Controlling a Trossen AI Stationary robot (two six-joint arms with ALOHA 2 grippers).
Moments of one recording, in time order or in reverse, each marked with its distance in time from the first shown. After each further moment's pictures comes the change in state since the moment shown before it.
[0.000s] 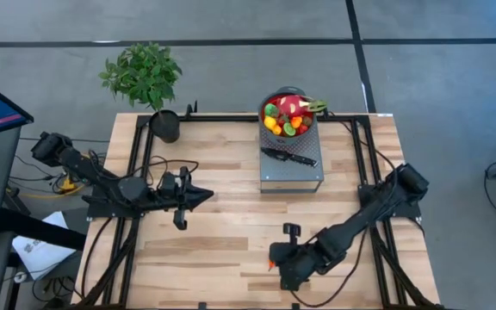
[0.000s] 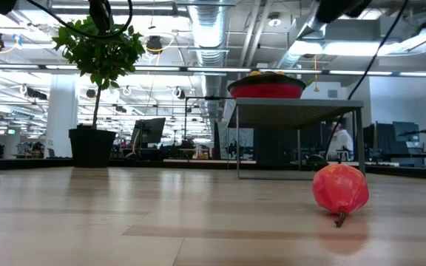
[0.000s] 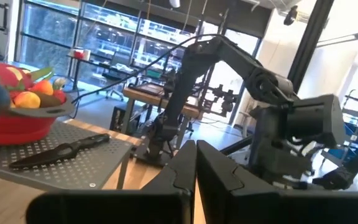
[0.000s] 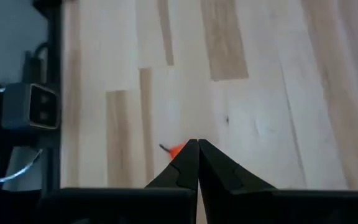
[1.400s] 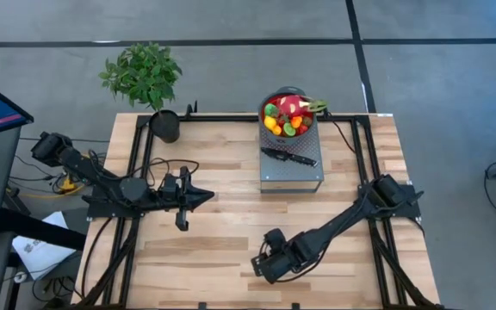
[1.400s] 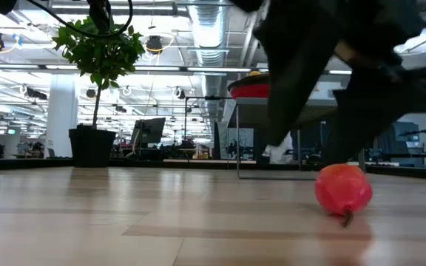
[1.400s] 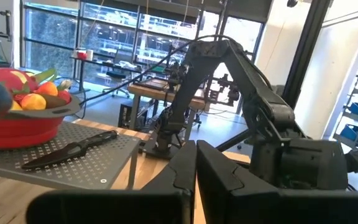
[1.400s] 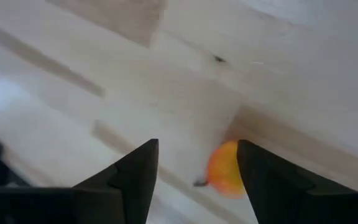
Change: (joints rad) left arm 0.000 0.000 0.001 -0.039 -0.001 0.061; right arm -0.075 0.207 -0.041 0.160 -0.140 1.048
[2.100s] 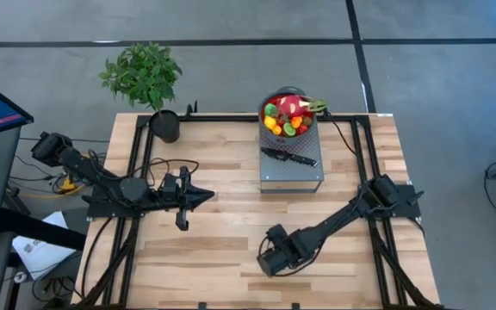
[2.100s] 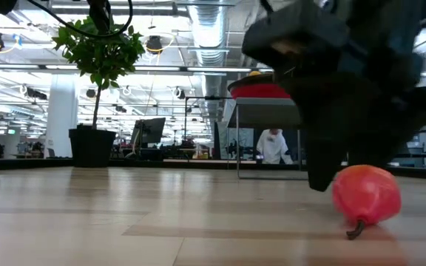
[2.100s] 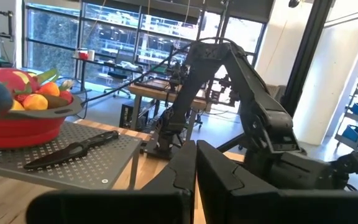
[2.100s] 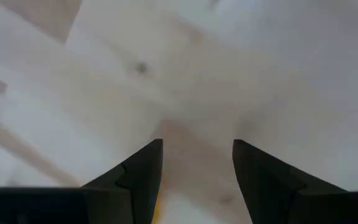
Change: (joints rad) left arm 0.000 0.000 0.000 0.000 -0.006 0.000; right arm -0.029 0.029 0.000 -0.149 -0.053 -0.097
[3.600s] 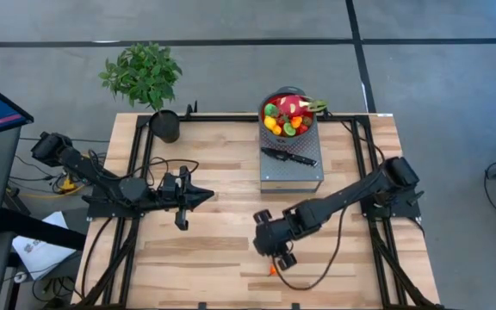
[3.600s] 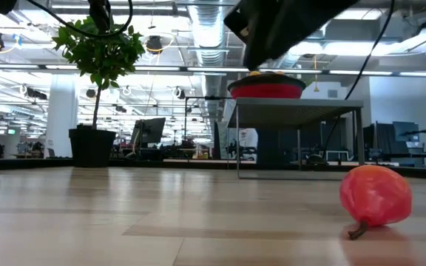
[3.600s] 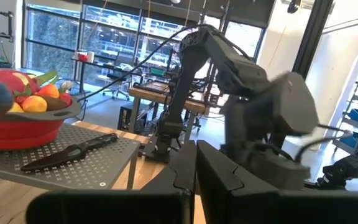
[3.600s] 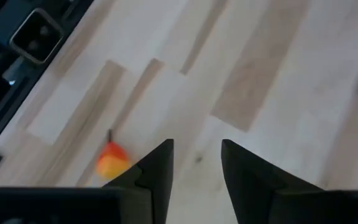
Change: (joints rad) left arm 0.000 0.000 0.000 0.017 0.000 -0.008; right arm -0.145 -0.216 0.000 0.141 -0.189 -1.694
